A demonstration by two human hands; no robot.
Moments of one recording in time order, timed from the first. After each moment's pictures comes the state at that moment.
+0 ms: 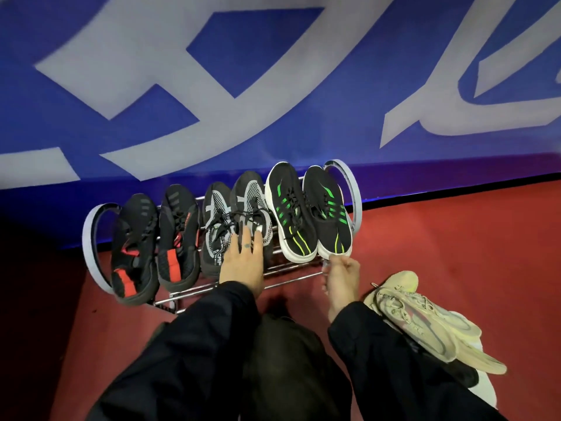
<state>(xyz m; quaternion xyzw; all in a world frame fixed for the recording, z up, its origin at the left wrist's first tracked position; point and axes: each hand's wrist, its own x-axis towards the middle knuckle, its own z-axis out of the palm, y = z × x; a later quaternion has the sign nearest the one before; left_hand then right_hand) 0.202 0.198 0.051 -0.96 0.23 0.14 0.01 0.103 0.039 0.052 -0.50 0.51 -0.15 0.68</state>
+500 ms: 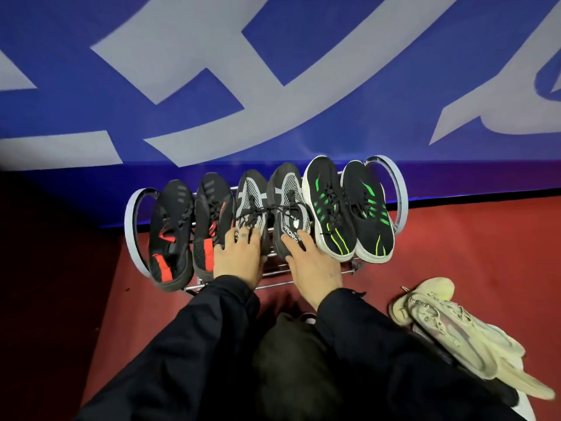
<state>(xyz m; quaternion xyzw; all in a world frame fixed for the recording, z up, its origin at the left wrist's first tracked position) 0.227 0.267 0.060 -0.98 0.17 0.10 0.03 0.159 0.113 0.044 -0.99 0.08 0.05 0.13</state>
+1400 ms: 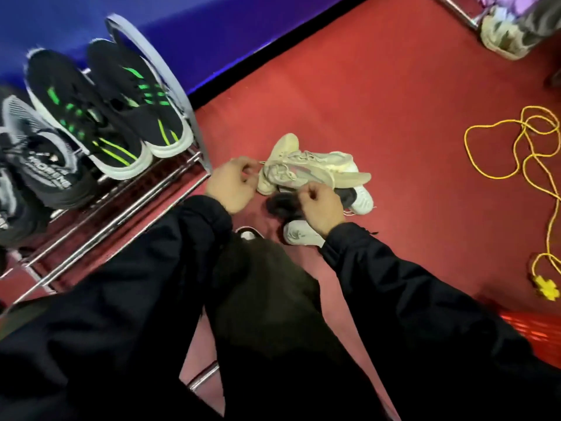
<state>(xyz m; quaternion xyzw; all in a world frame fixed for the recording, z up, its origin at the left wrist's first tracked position) 0.053 0.020 0.037 -0.82 0.40 0.30 -0.27 -0.133 -0.072 0.002 -0.72 0.54 -0.04 0.42</state>
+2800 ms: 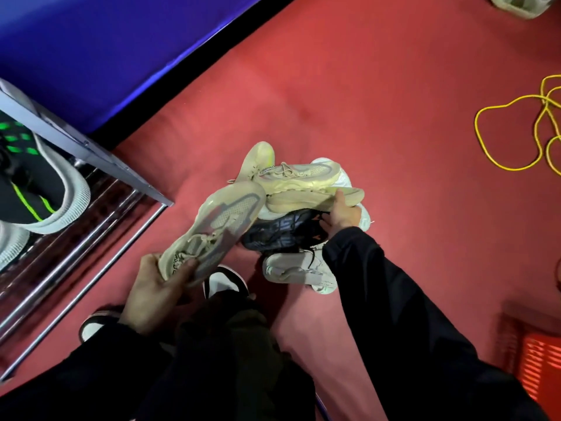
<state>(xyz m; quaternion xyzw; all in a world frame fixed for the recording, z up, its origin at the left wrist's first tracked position) 0.055 0.054 -0.067 -0.81 0.09 0.45 -0.36 -0.162 -0.229 -0.154 -0.21 0.76 -0.26 0.55</state>
